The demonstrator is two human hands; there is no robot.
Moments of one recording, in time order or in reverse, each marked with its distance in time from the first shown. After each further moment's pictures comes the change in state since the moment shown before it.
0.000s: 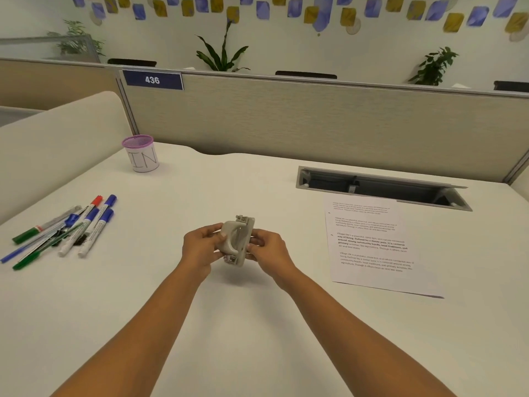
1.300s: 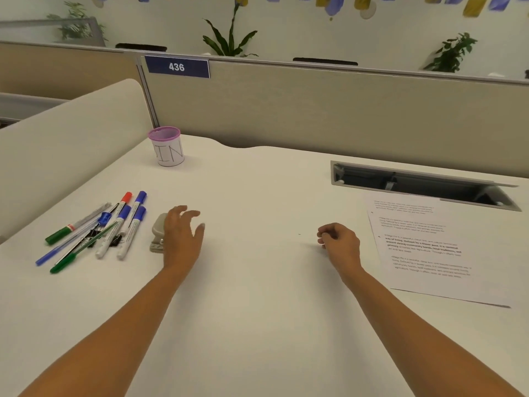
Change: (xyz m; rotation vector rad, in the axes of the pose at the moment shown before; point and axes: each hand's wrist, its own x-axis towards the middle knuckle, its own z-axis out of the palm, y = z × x) left_hand 0.077 0.009 -0.125 0.910 0.291 0.656; right_hand 0.042 0.023 -0.017 -0.197 0.517 0.041
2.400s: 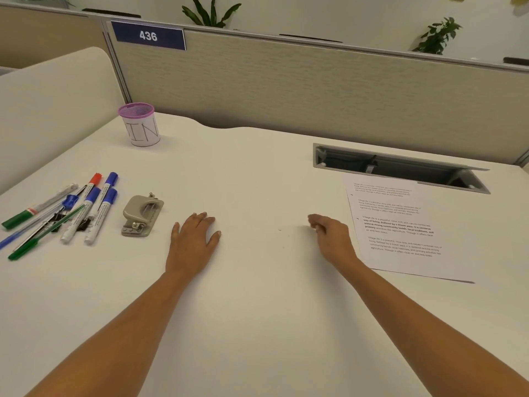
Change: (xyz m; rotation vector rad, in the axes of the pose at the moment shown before) left_hand -0.045 0.010 0.045 0.303 -0.371 0.110; right_hand -0.003 0.021 -0.029 -0.398 -0.125 -0.186
